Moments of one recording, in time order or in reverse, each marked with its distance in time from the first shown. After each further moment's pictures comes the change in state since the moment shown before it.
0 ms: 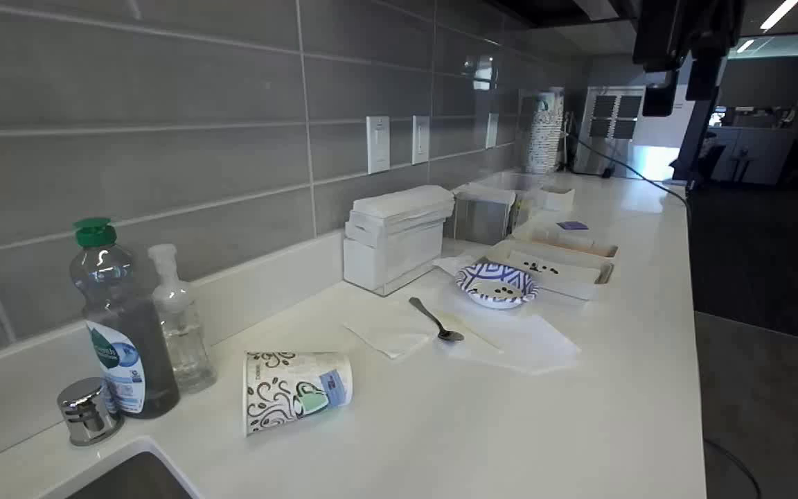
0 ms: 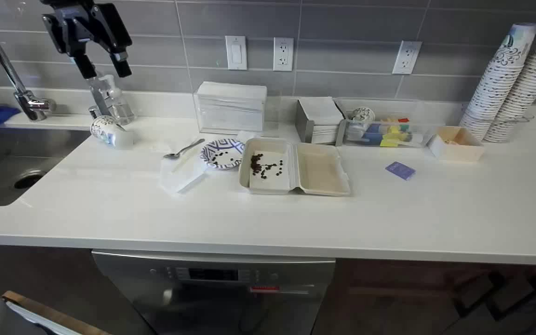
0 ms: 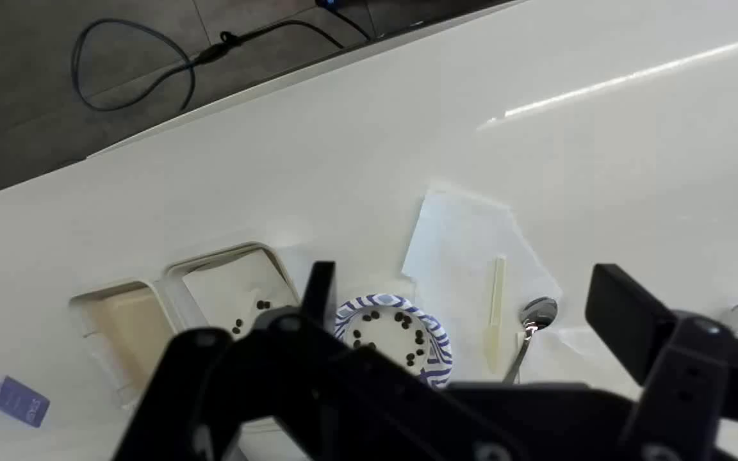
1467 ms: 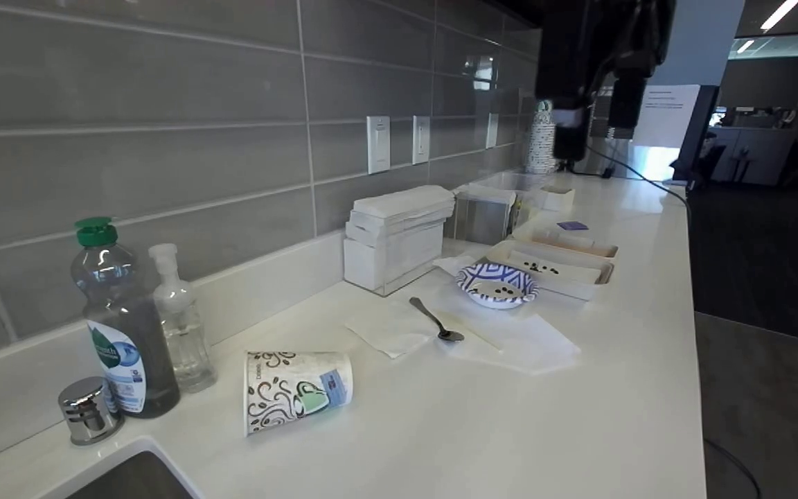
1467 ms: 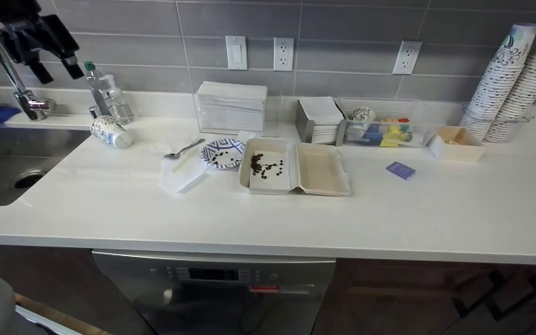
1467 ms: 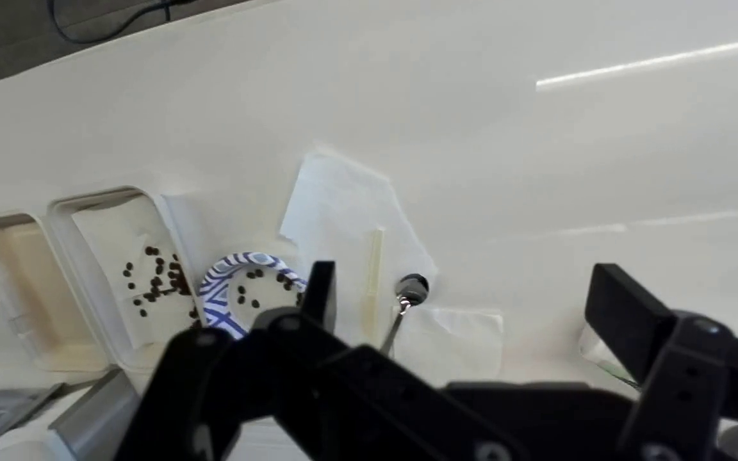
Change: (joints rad) arm 0.102 0.146 0.228 0.066 0.012 0.098 0.223
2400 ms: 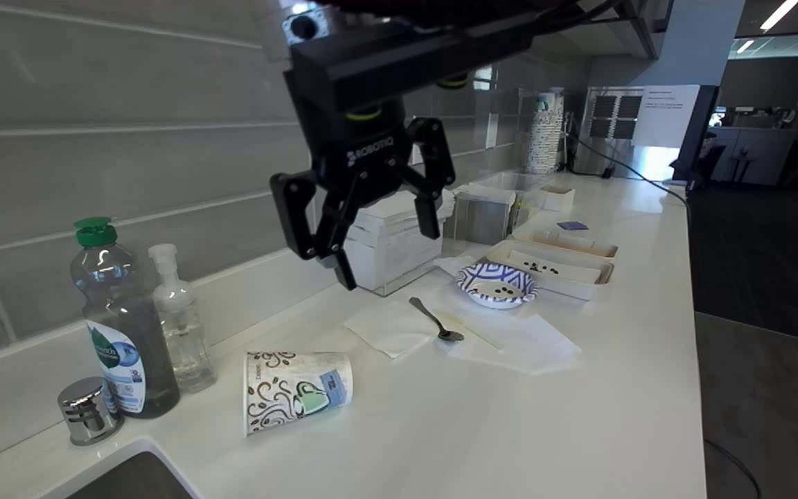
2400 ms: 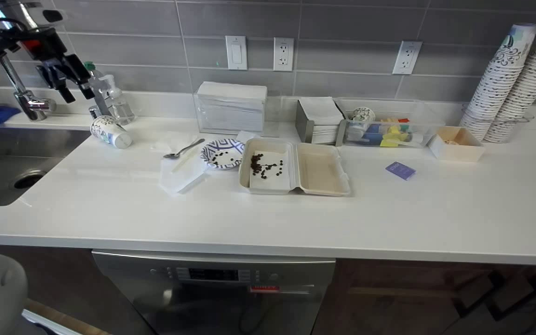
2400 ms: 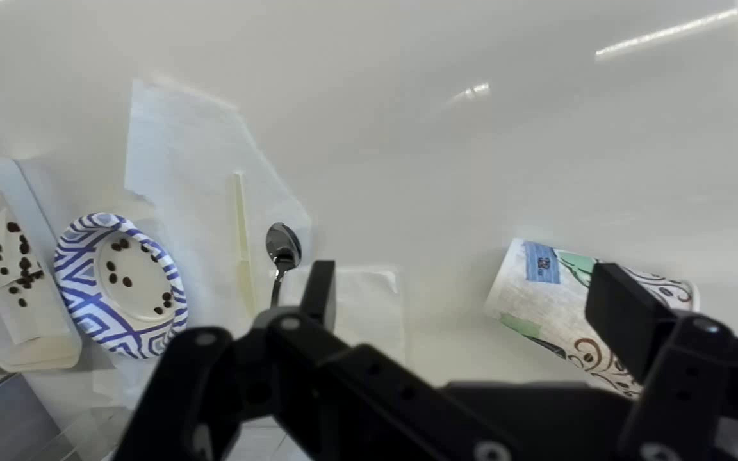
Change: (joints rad) arm 0.178 0.652 0.027 0.423 -0.259 0.023 0.425
